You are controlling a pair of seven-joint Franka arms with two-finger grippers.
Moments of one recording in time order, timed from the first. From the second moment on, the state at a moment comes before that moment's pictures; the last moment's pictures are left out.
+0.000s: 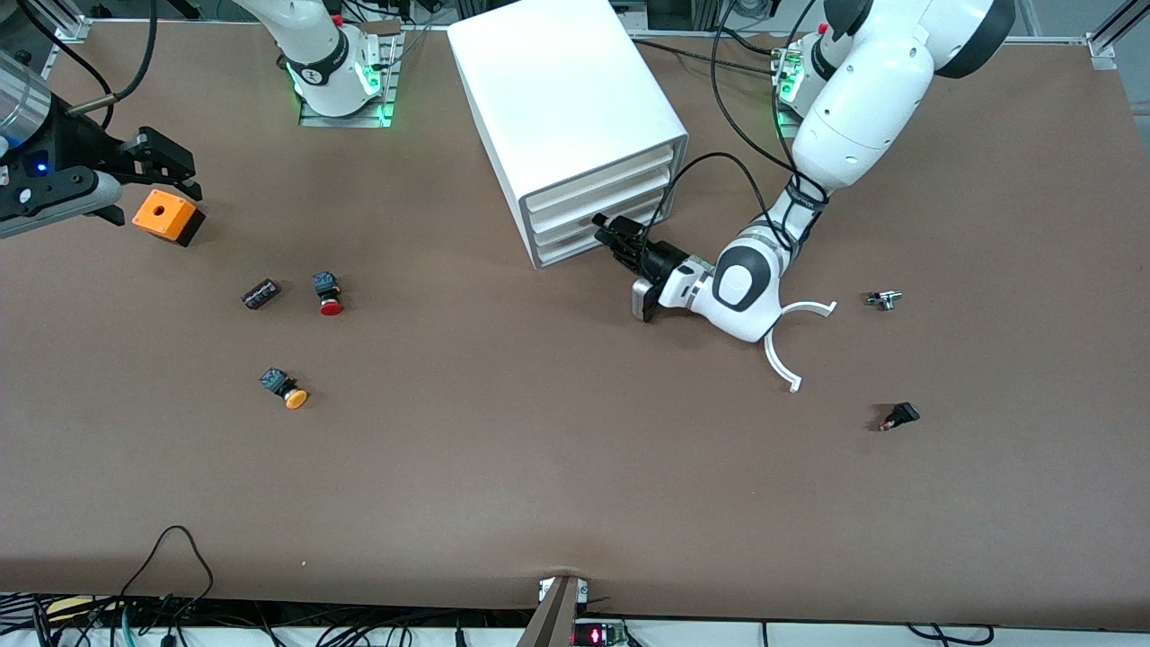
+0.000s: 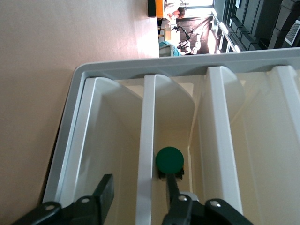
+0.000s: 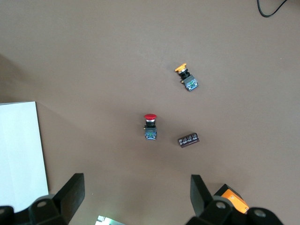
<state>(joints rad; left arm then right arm) -0.30 0.84 -0.18 -1.82 -1.30 1.71 1.09 0.16 -0.01 -0.09 -1.61 0.04 1.55 -0.26</state>
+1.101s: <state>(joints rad) -0.33 0.85 -0.17 -1.81 -1.36 1.73 1.05 0.16 -0.01 -0.09 -1.61 0.04 1.55 -0.26</state>
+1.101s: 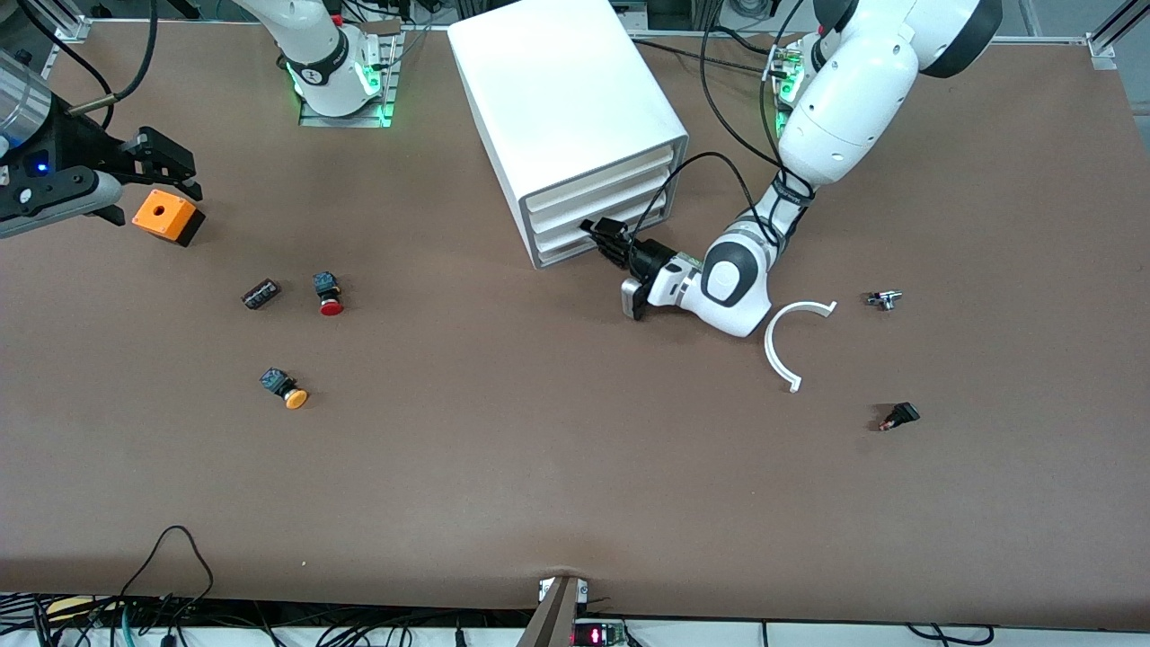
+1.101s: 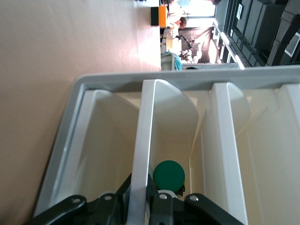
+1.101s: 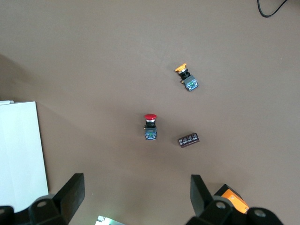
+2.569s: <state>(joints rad) -0.15 0.83 -0.16 -1.81 -1.51 1.90 0.99 0.19 0.14 -0.06 -1.60 0.06 1.57 -0.28</state>
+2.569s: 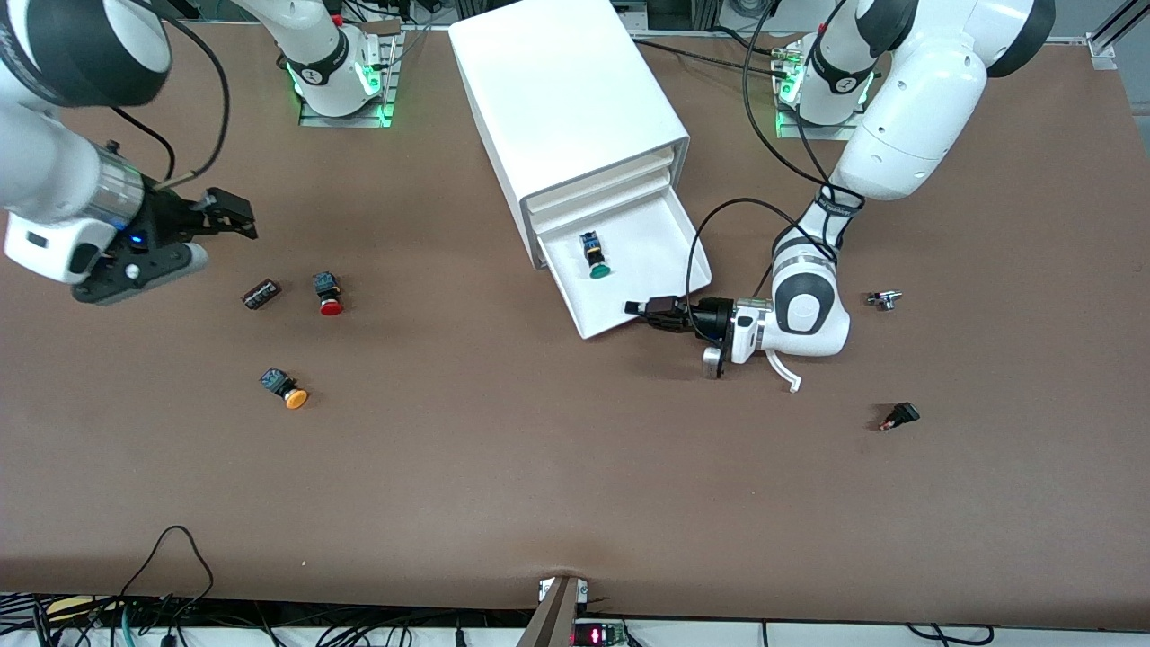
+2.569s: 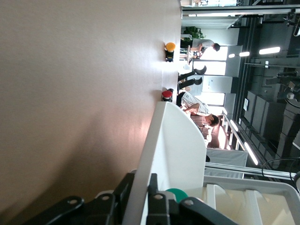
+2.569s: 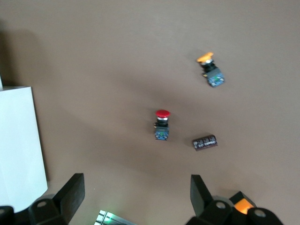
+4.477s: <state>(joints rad) 0.17 0.21 -0.09 -1.56 -0.06 1.58 0.02 0.81 0.74 0.11 -1.24 -0.02 1.95 0.40</state>
